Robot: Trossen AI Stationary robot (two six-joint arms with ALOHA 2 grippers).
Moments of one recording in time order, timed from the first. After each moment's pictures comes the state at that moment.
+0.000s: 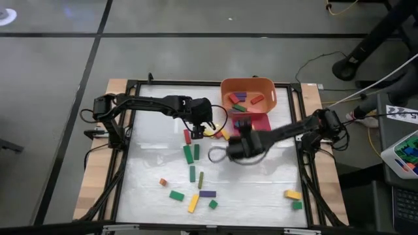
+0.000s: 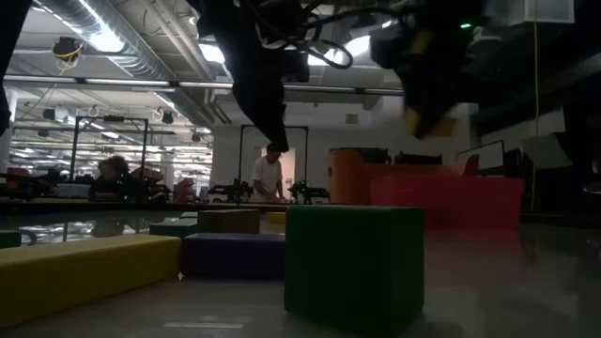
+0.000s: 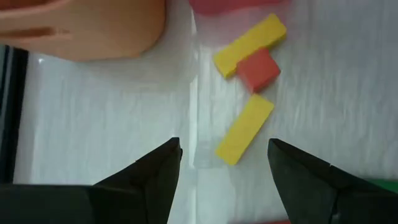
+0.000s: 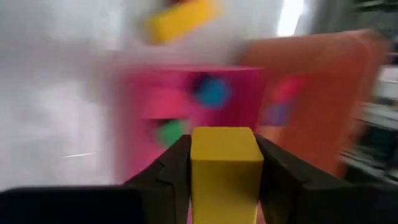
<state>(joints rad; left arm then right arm) 0.18 1.74 1.33 -0.65 -0.12 0.21 0.25 1.76 1.38 -1.22 0.67 0.02</state>
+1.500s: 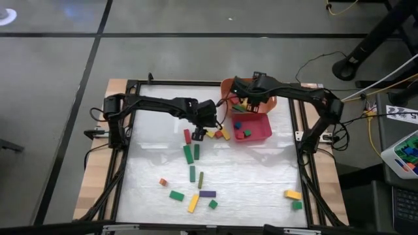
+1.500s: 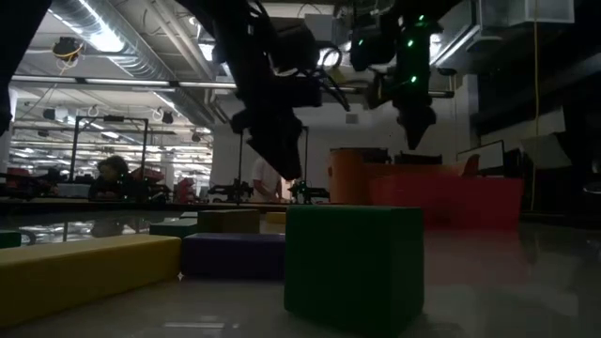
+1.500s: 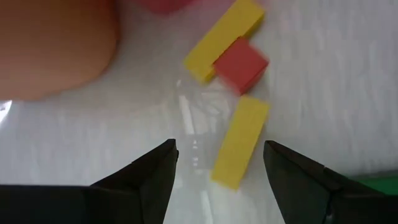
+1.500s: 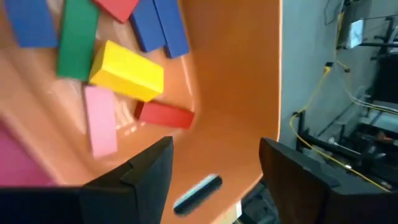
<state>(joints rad) 0.20 1.86 1.33 -0.57 -0.02 0.45 -0.43 1.70 1.43 -1.14 0.61 -0.24</state>
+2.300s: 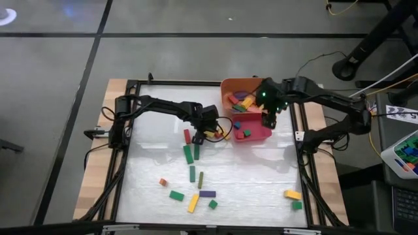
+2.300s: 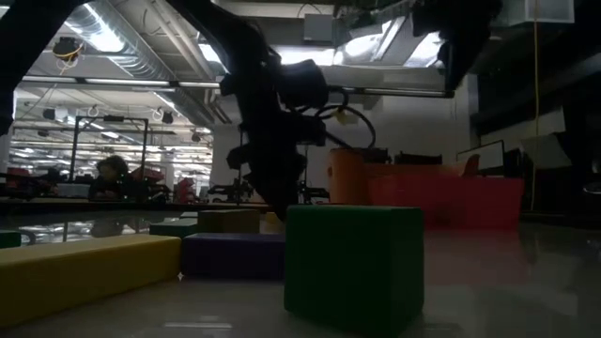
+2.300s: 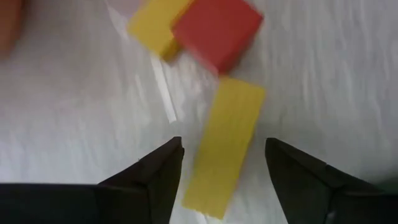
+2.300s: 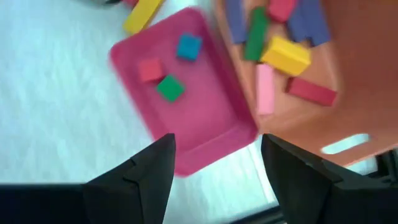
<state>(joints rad) 0.21 2.00 1.33 -0.55 0.05 0.48 -0.31 1.34 1.43 -1.37 0.03 -0.03</state>
